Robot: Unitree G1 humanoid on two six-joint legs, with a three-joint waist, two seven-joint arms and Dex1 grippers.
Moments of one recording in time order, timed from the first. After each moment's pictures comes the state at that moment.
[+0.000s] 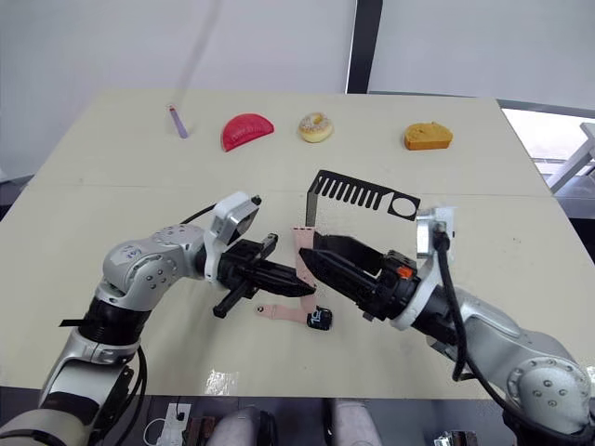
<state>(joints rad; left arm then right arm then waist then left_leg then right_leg) -0.67 0.49 -0.20 -0.12 -0.80 0.84 -1.26 -0.14 -0.63 -0.14 -0.73 1.69 0.74 0.07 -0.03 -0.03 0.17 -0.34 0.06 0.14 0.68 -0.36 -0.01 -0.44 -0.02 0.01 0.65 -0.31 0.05</state>
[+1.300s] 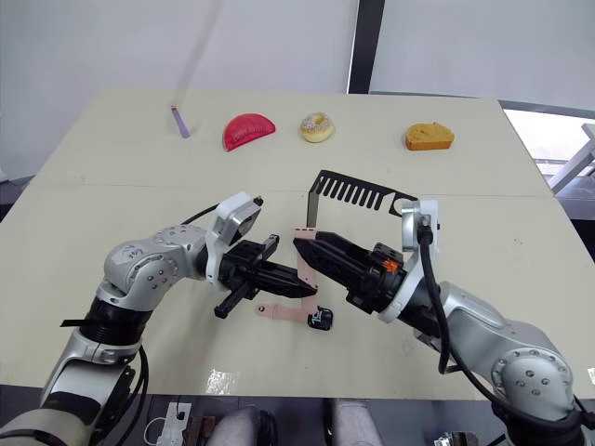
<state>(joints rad) -0.67 0.48 -0.20 -0.12 -0.79 0.85 -1.25 -0.20 -0.63 -0.09 -0.73 1.66 0.70 0.07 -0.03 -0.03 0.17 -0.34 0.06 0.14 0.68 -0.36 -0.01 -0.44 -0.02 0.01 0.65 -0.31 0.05</state>
